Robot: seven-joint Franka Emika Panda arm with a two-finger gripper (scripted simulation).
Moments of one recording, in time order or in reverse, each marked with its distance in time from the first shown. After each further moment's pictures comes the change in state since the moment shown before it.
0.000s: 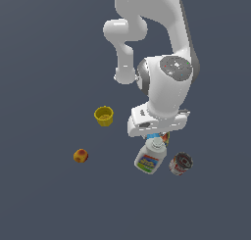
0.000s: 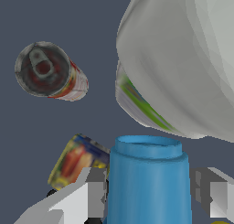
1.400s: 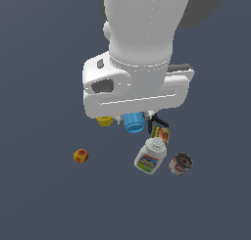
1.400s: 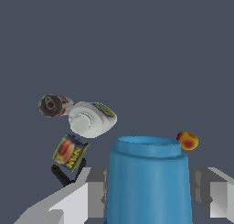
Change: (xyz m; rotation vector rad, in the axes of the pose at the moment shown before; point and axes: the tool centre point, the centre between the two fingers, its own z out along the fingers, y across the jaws) arm 0.045 0.094 -0.185 -0.002 -0.009 0.001
